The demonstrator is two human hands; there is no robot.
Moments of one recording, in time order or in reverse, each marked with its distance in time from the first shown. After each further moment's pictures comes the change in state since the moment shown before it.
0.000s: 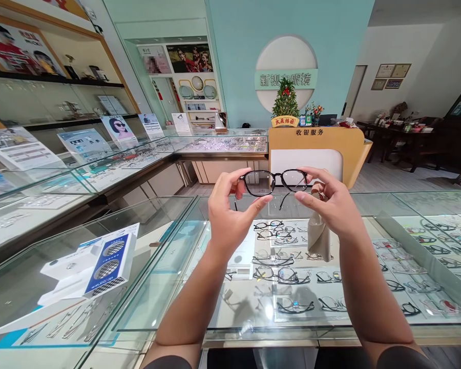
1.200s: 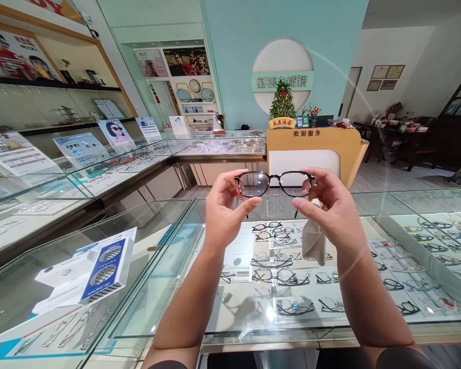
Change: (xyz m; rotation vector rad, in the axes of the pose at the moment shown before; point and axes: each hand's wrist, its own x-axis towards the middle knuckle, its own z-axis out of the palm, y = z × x) left_hand 0.005 -0.011 0.000 -0.465 -0.068 -0.312; right_hand -0.020 -0.024 0.010 0.140 0.076 0.000
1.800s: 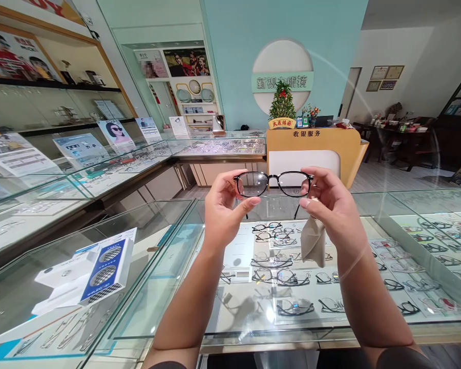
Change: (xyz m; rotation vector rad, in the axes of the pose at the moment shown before) left_hand 0.002 -0.001 -0.001 -0.021 -0.006 -0.002; right_hand 0.002 0.005 -0.005 0.061 -0.060 -0.002
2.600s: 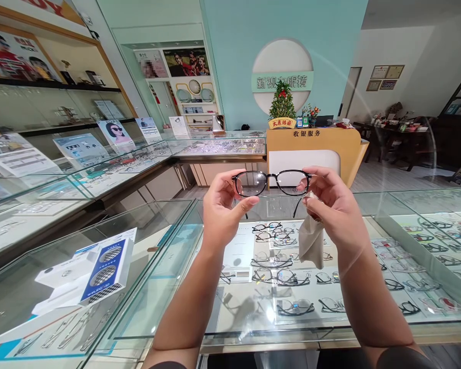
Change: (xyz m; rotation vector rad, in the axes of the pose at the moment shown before) left_hand -0.001 0.001 -0.001 -0.016 0.017 -0.010; right_hand 0.001 0.000 0.000 0.077 -0.011 0.045
